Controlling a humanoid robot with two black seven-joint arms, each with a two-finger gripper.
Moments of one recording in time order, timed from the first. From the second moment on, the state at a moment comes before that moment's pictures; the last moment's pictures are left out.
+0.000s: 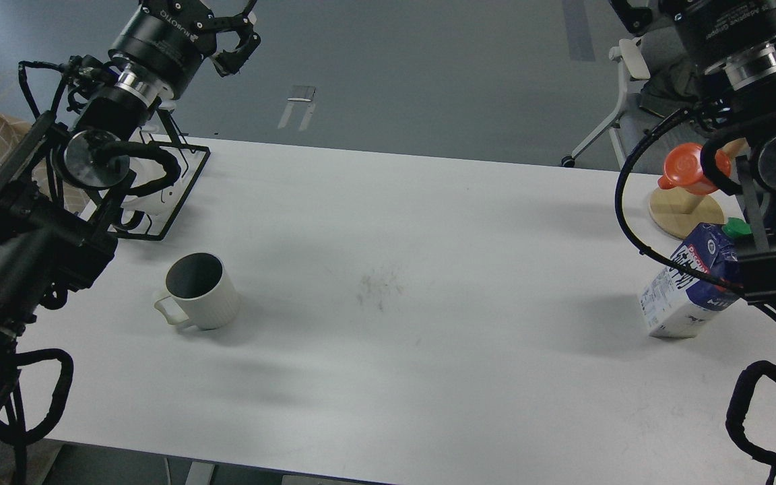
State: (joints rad) left arm -0.77 0.35 -1.19 -0.99 0.19 -0.36 -0.08; right arm 0.76 -0.14 1.51 1.14 -0.23 0.39 -0.16
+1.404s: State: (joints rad) left arm -0.43 0.72 -1.22 -1.32 0.31 -0.30 -0.13; right arm 0.67 -0.19 1.57 1.22 -0.23 0.39 -0.15
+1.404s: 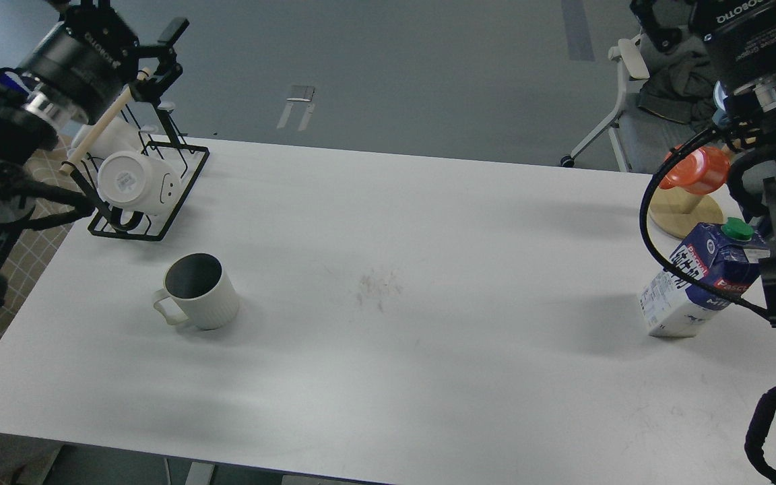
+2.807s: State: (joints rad) left arm -0.33 0.96 -0.87 -1.55 2.02 -0.49 -0.37; right arm 0.60 -0.23 1.63 1.22 -0.23 0.31 -0.15
